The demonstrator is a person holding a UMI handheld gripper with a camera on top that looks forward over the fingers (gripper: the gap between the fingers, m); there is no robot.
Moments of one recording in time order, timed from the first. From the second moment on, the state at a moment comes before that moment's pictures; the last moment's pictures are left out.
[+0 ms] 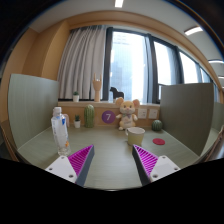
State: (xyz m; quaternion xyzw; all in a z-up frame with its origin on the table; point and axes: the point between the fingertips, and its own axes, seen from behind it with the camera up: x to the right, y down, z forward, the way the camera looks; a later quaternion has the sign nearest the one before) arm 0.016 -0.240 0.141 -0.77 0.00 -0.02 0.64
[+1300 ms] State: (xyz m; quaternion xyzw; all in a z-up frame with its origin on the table) arm -0.218 -0.066 0.108 -0.73 -0.07 0.07 0.68
